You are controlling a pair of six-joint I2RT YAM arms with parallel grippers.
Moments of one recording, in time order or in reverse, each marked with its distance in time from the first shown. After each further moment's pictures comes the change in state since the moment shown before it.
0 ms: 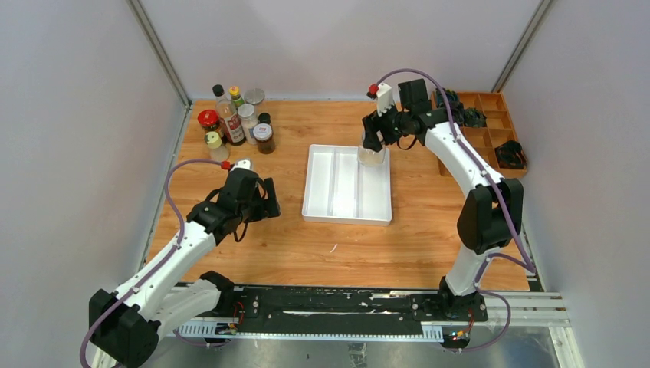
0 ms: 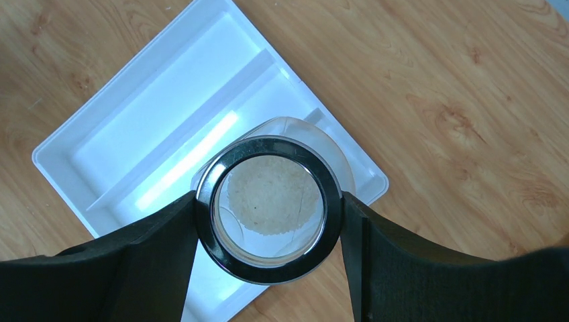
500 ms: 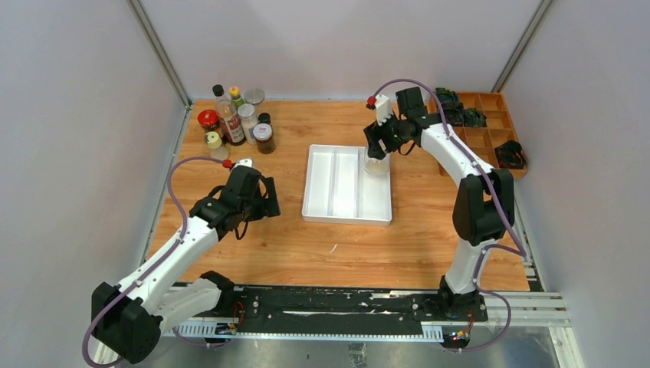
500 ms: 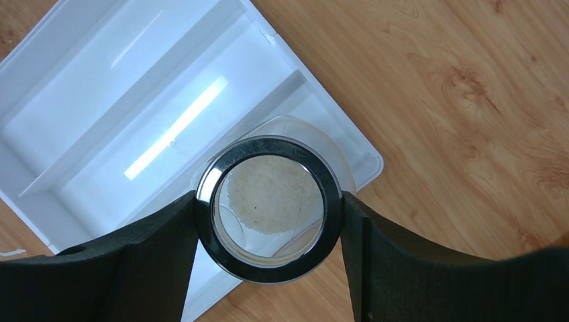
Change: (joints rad) left arm 0.000 0.044 0.024 -0.034 -0.013 0.001; right arm -0.028 0.071 -0.049 -0.006 0.028 -0.094
